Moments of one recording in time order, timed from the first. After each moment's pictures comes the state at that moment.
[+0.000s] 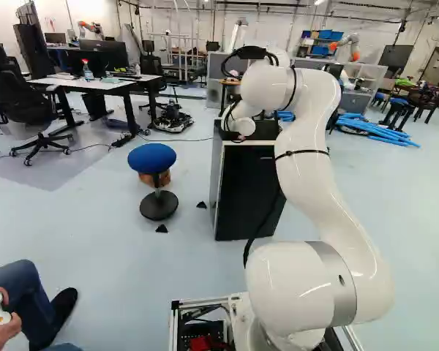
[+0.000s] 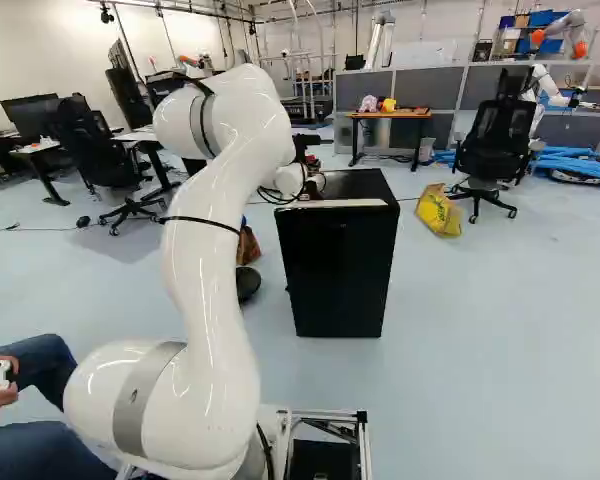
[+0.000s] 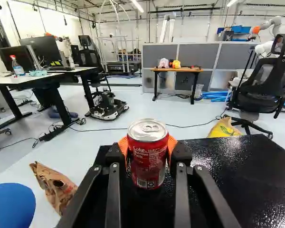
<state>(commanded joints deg) -4.2 -49.0 -88.0 0.4 43.7 0.0</state>
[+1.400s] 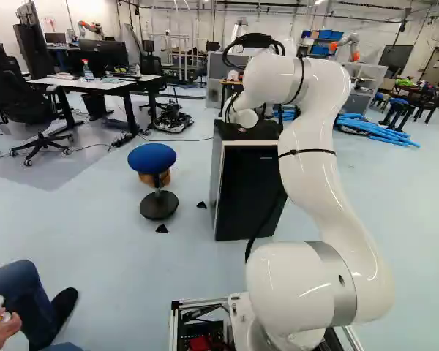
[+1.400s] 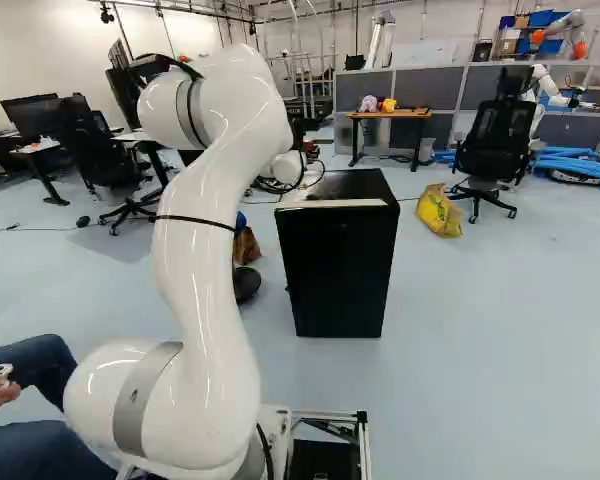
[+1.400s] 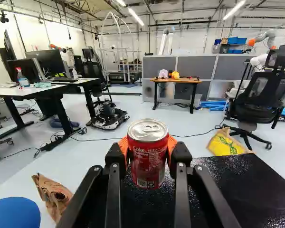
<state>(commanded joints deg) -4.1 -44.5 -86.4 0.4 43.8 0.0</state>
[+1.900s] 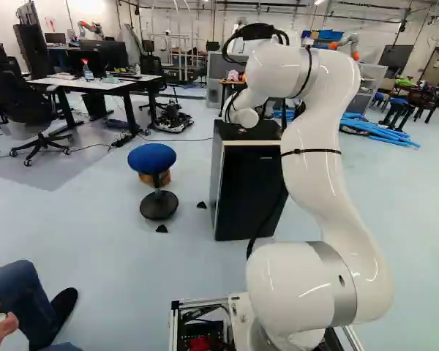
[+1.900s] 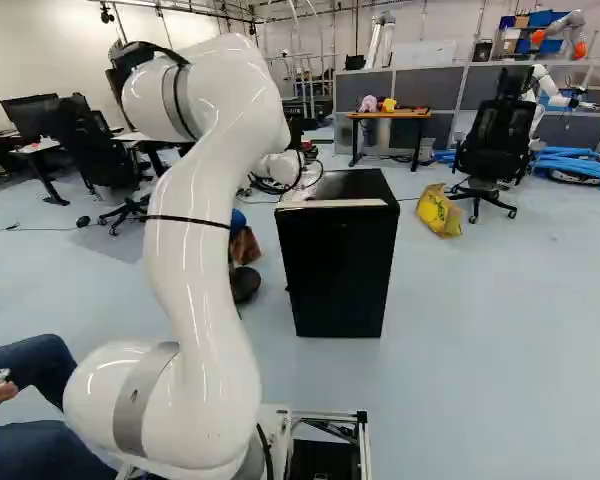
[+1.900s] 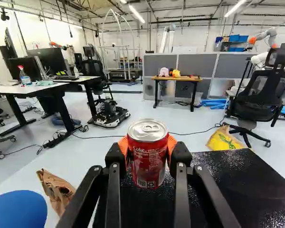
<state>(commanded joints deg) -3.8 -40.2 -80.6 0.4 44.3 0.0</state>
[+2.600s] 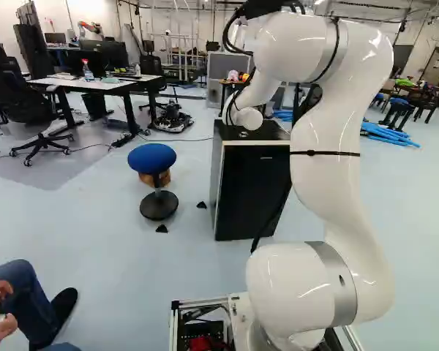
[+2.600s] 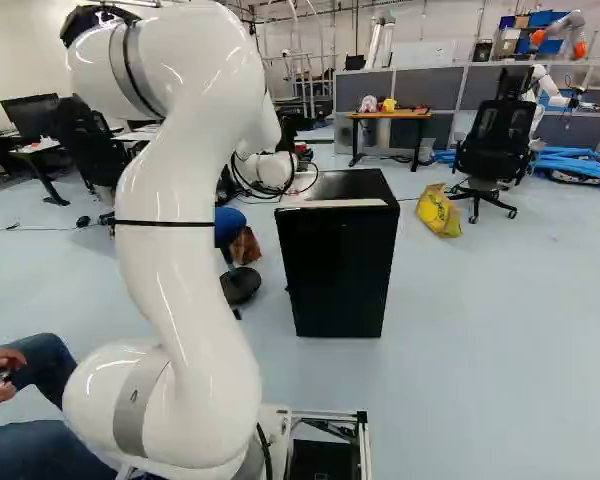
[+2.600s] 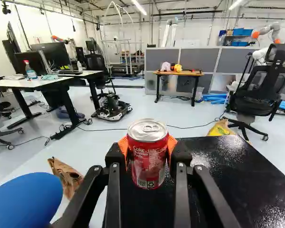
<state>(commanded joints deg) -3.1 -29.1 -65.6 0.3 45.4 0.0</state>
